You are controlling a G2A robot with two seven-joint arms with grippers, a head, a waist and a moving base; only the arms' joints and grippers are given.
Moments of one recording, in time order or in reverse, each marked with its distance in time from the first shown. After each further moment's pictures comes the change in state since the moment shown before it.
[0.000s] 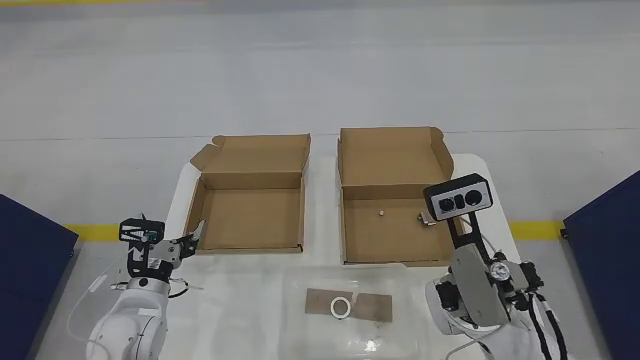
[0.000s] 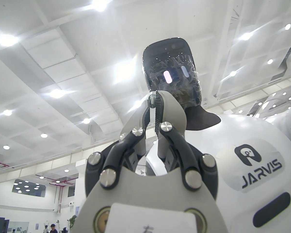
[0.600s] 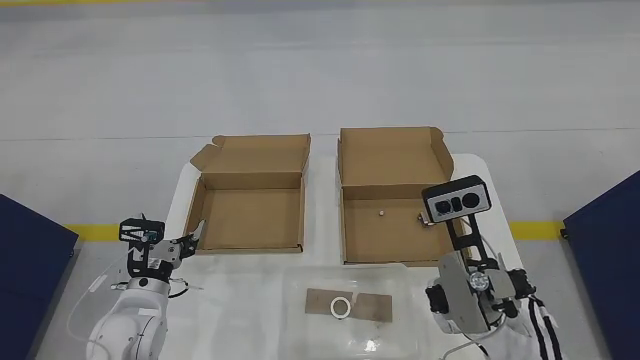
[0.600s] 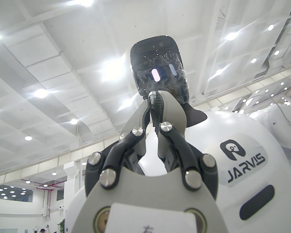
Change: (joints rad) left arm 0.000 0.000 0.000 0.000 0.000 0.000 0.000; right arm -0.039 -0.042 0.052 -0.010 -0.111 0.053 -0.033
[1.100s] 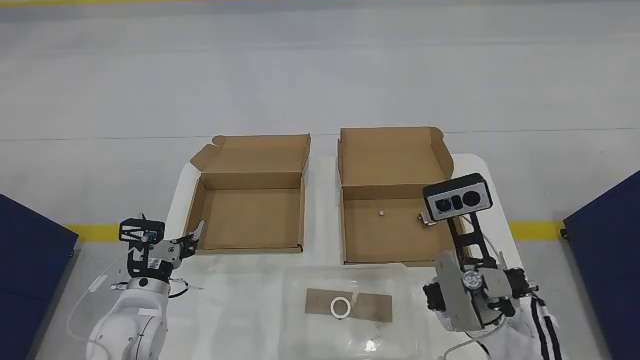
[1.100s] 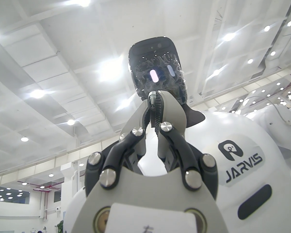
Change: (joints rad) left arm 0.000 0.000 0.000 0.000 0.000 0.000 0.000; right arm -0.007 -0.001 0.035 -0.013 -0.073 0.030 -0.037
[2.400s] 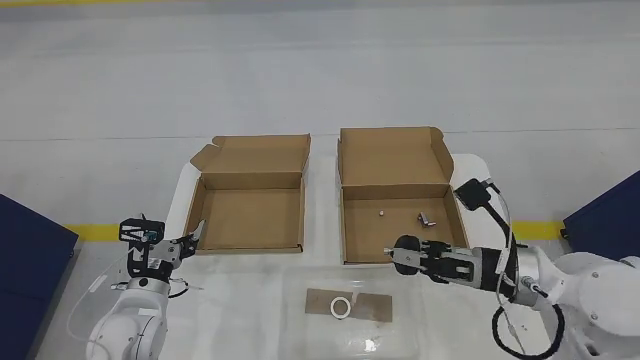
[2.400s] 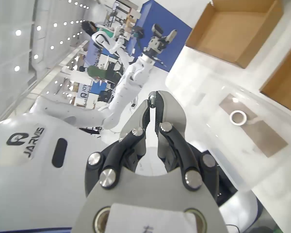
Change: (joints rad) left arm 0.000 0.000 0.000 0.000 0.000 0.000 0.000; right arm -0.208 0.092 0.594 -0.087 -1.213 0.581 0.046
